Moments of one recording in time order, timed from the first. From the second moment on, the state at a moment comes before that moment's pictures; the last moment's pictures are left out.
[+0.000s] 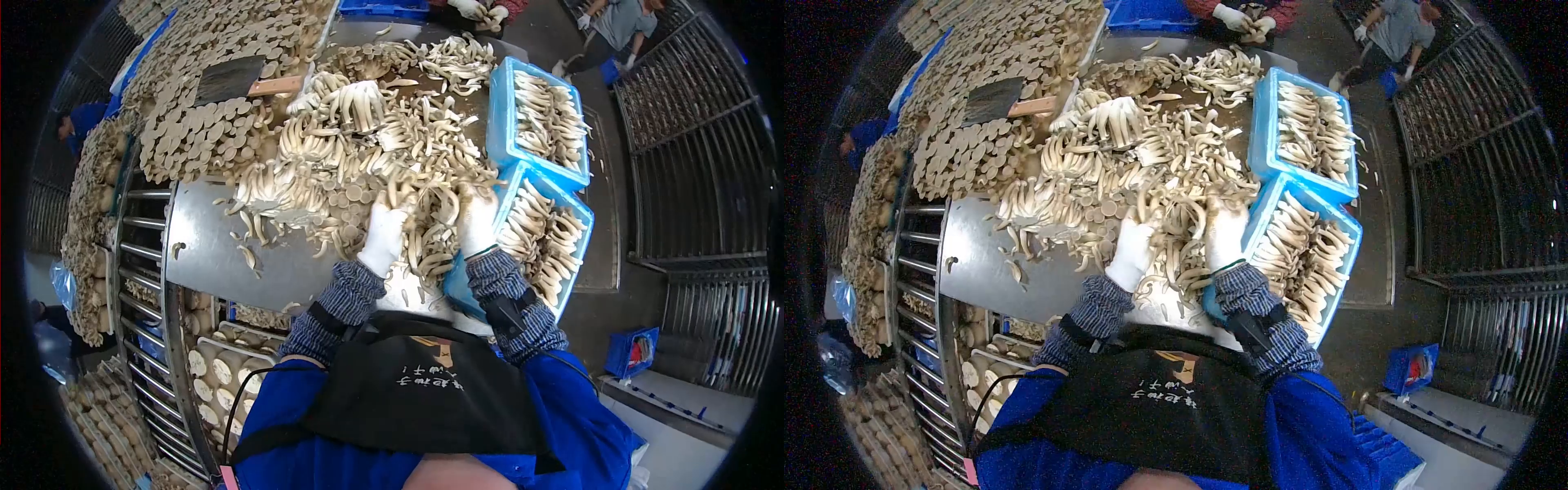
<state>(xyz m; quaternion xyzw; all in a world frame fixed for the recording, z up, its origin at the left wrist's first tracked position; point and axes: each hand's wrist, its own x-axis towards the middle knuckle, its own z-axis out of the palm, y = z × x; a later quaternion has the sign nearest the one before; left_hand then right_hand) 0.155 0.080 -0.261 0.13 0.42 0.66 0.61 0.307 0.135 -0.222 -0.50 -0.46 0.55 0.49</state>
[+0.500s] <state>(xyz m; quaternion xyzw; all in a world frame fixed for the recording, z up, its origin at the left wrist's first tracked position) 0.169 0.072 -0.253 0.20 0.40 0.67 0.58 0.332 0.157 -0.258 -0.54 -0.49 0.59 0.35</state>
